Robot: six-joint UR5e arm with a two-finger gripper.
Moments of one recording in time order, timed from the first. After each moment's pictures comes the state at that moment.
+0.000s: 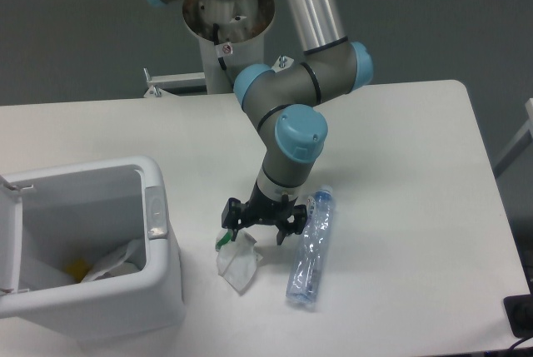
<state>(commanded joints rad) 2.42 -2.04 -1.79 -0.76 1.26 0.35</state>
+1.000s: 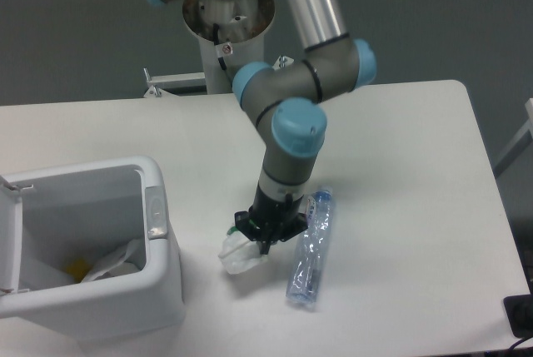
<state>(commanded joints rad) 2.46 -1.88 -1.64 -0.75 1.25 0.33</state>
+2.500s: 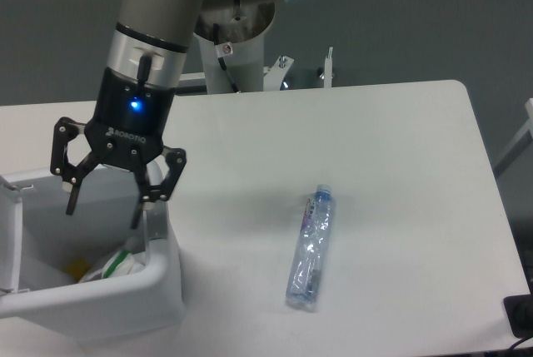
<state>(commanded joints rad) 2.27 -1.77 -1.48 -0.76 1.07 0.02</state>
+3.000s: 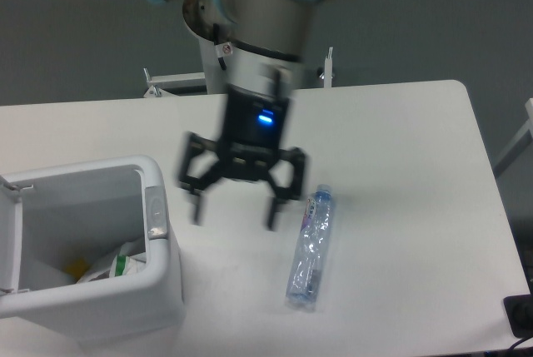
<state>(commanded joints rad) 2.50 -1.89 -1.52 -0.79 1.08 0.31</state>
